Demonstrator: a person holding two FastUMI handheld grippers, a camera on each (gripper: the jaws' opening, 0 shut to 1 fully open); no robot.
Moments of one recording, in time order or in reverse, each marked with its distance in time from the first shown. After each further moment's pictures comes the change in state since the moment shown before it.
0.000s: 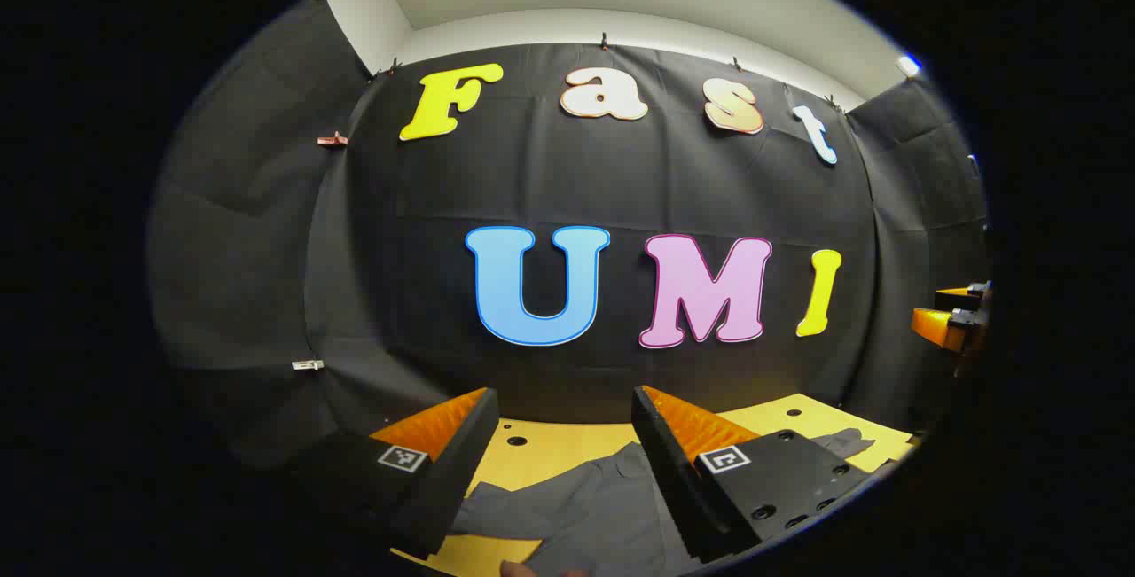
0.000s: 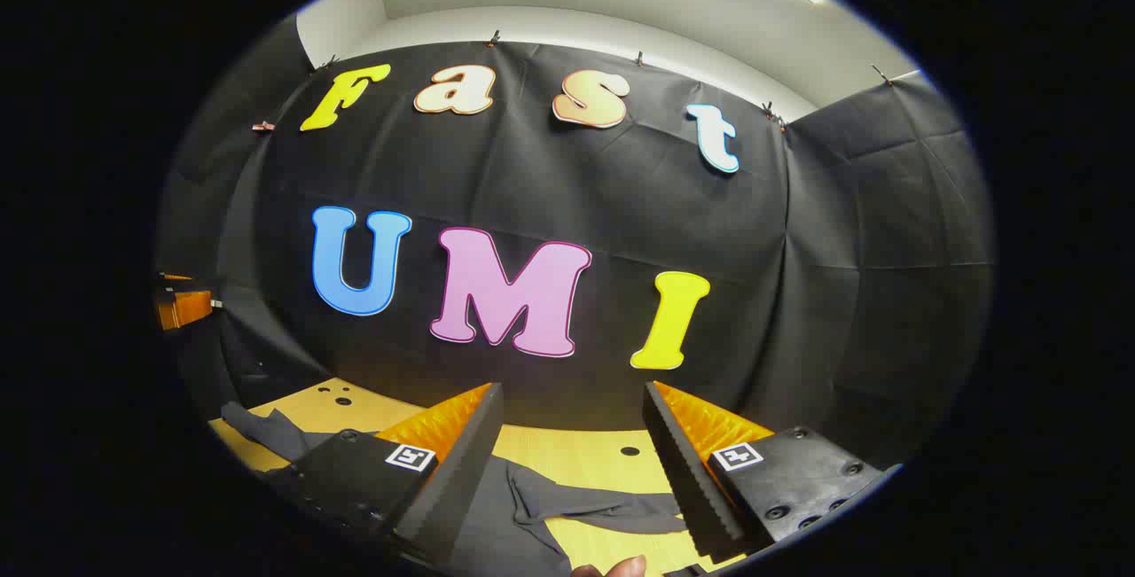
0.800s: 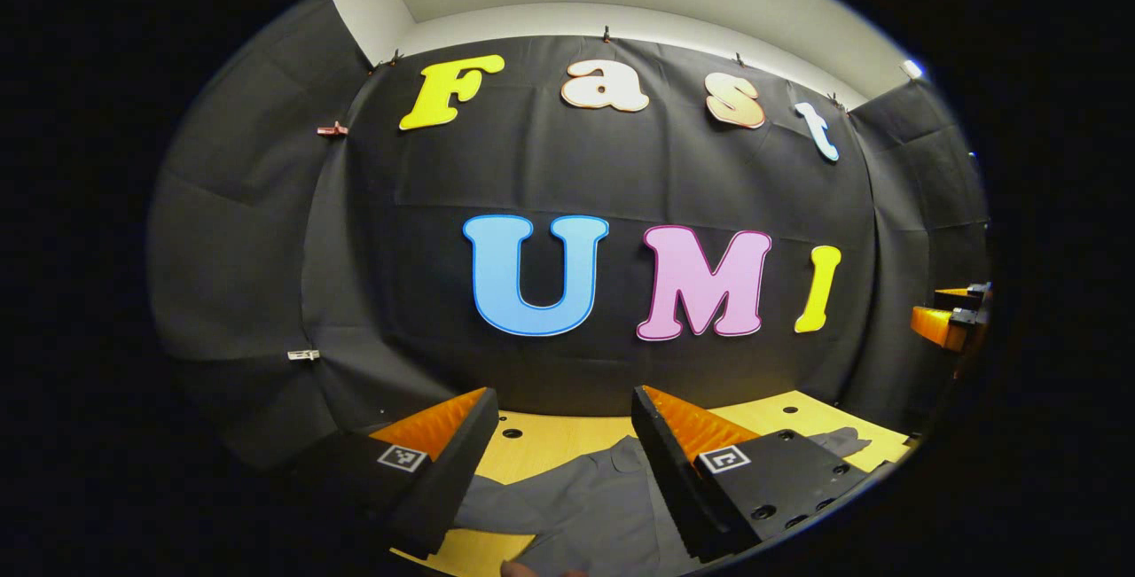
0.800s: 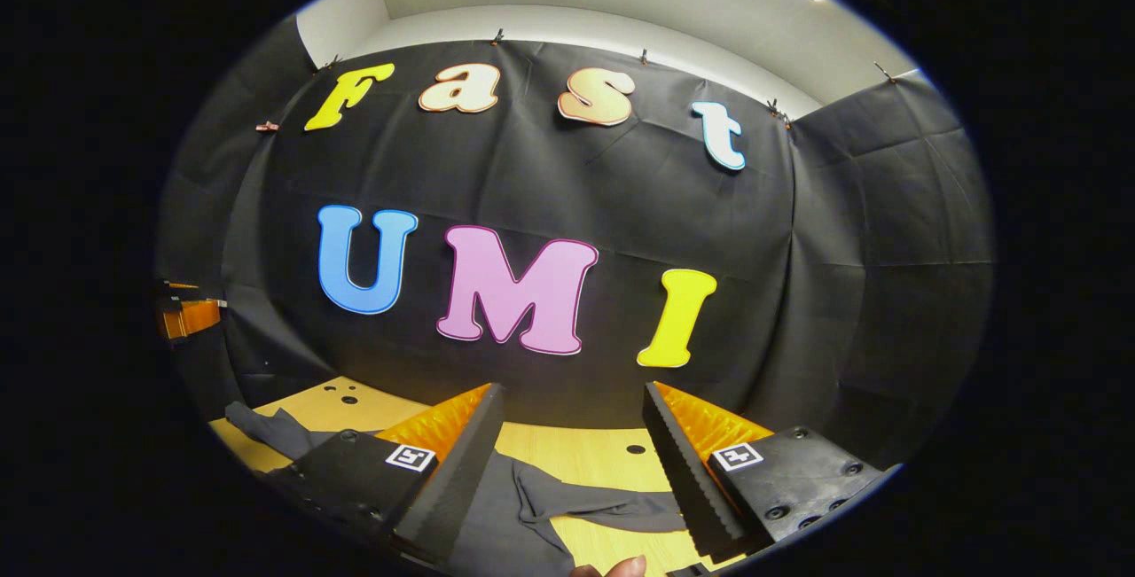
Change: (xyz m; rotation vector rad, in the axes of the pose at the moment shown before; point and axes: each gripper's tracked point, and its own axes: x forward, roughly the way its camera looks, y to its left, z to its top) left arm 0.000 -0.005 -0.005 -0.006 0.022 -0.006; right arm 0.001 -0.001 -0.002 0.002 0.014 0.021
